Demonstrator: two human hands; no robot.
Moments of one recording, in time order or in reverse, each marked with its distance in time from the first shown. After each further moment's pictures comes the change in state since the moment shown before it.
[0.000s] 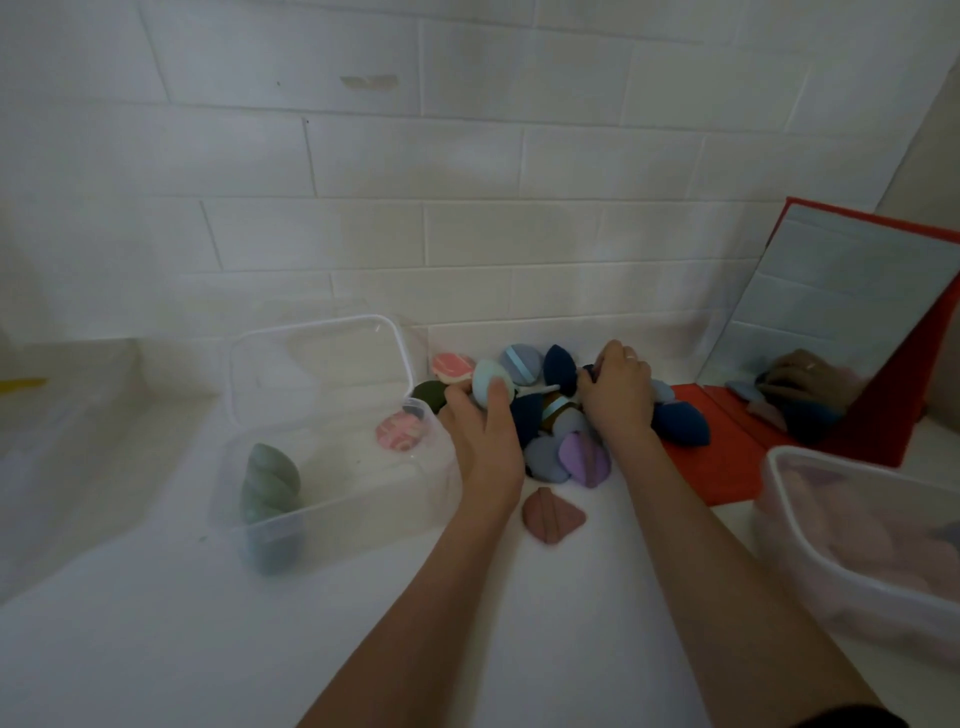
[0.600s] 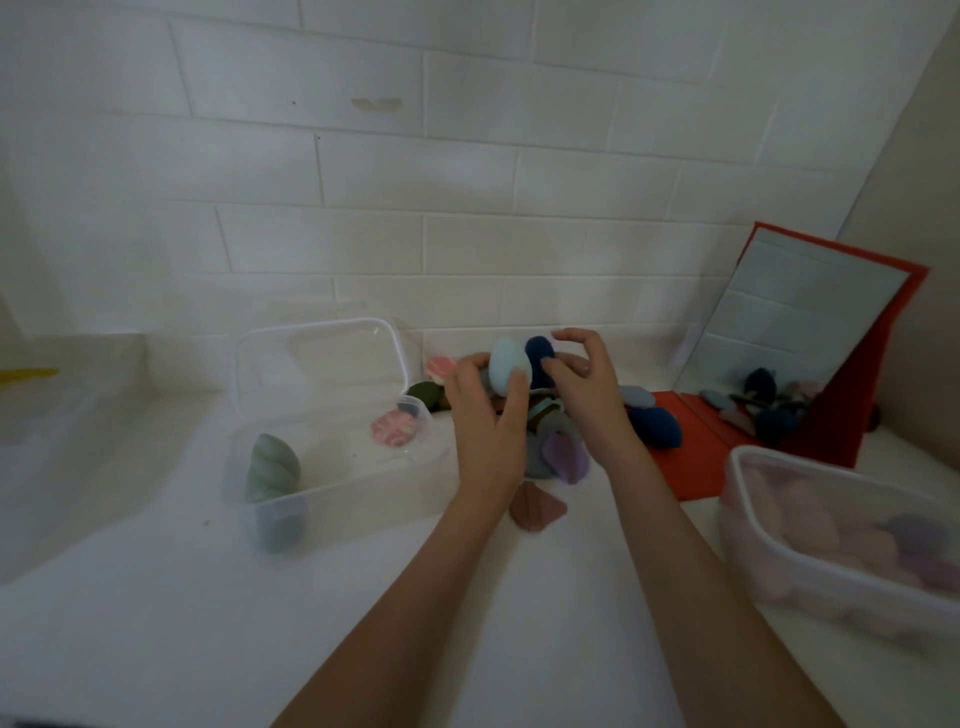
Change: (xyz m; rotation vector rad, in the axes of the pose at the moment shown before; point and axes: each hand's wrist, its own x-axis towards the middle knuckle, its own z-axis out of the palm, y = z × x) left_hand -0.018 0.026 -0.003 0.013 -0.058 0.376; right_hand -0.043 -0.040 -0.046 1.024 -0.211 0.060
